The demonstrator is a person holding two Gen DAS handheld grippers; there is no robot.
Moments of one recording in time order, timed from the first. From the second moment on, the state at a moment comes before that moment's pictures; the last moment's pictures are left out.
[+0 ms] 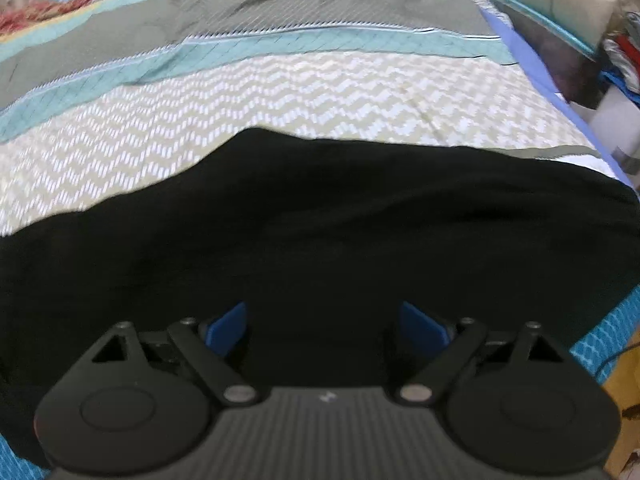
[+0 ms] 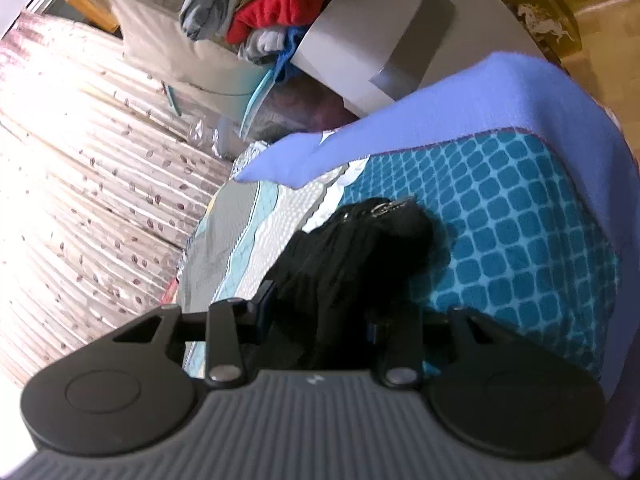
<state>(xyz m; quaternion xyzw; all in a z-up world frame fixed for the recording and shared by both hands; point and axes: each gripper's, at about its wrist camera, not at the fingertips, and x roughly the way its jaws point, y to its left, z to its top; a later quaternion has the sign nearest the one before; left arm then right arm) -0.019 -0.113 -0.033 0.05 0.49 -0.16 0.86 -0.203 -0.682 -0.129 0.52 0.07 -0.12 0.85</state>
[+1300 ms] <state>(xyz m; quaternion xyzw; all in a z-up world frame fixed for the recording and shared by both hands) -0.080 0.161 -0.014 -0.19 0.42 -0.02 0.89 -0.170 -0.393 -0.050 -0.16 0.23 0.11 0.95</state>
